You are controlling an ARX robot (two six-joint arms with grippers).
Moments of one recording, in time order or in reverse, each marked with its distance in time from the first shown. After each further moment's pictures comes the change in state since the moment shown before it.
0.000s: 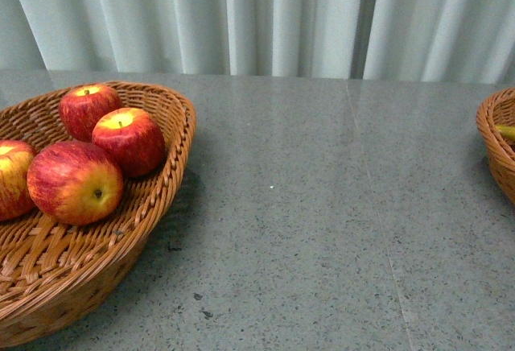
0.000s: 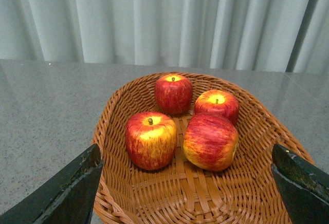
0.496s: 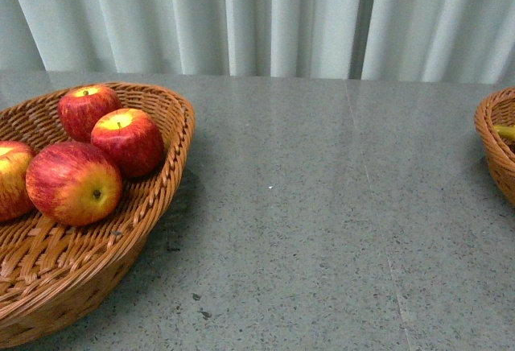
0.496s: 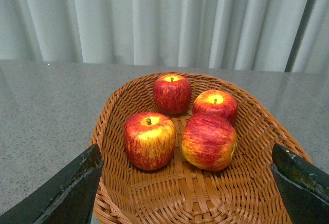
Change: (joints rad) left arm 0.000 0.000 0.000 0.000 0.000 0.000; right arm 0.060 -0.800 -0.665 -0.153 0.445 0.251
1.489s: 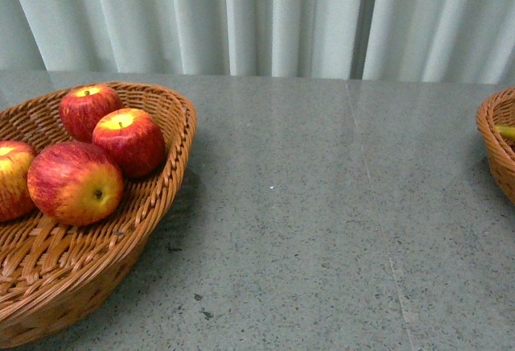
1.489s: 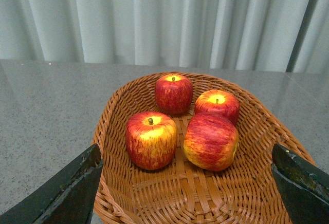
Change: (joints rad) left arm 0.000 0.000 0.000 0.000 0.000 0.000; right arm 0.279 -0.454 -0.206 -0.167 0.270 -0.004
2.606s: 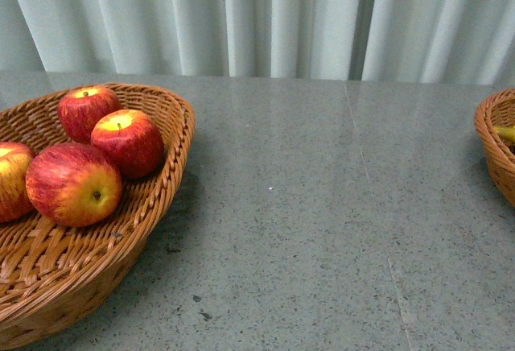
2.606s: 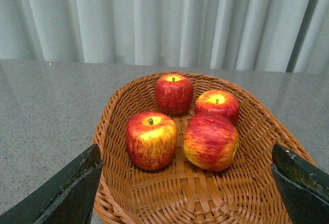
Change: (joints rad) left arm 0.000 0.000 0.000 0.000 0.000 0.000; right arm 0.000 -0.169 0.001 -0.181 0.000 0.000
